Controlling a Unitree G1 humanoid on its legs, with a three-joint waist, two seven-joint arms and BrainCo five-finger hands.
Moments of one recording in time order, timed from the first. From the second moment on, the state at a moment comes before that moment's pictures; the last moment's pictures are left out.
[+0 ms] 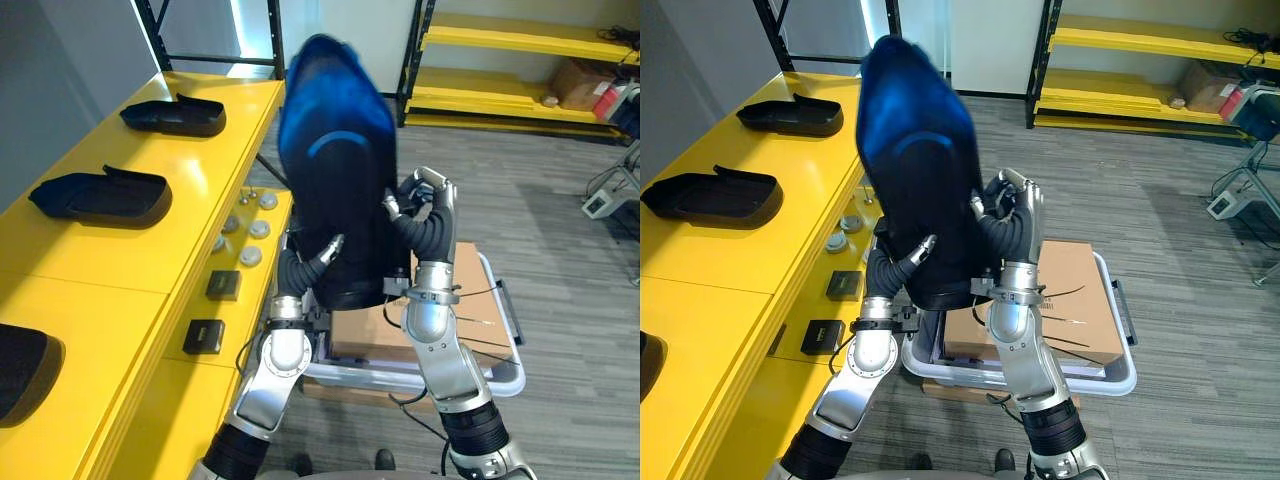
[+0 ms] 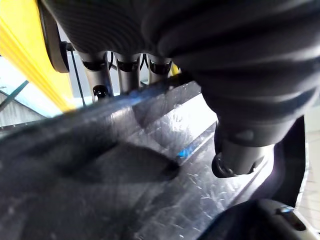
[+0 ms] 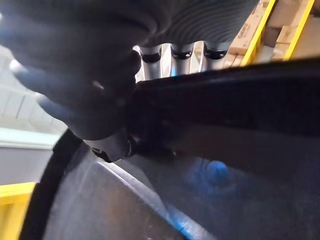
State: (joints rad) left arm -0.08 0.06 -0.38 -0.14 0.28 -0.04 0.46; right arm -0.22 -0.01 0.29 -0.28 -0.53 -0.01 -0.49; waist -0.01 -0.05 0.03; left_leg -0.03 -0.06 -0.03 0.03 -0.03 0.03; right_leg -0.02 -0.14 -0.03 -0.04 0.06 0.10
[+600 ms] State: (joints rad) left arm -0.02 0.05 -0.19 -0.15 0.33 -0.04 0.41; right arm -0.14 -0.09 -0.02 -0.52 -0.09 -0.24 -0.35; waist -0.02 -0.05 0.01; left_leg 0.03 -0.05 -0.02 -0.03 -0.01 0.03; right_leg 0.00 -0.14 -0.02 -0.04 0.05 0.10
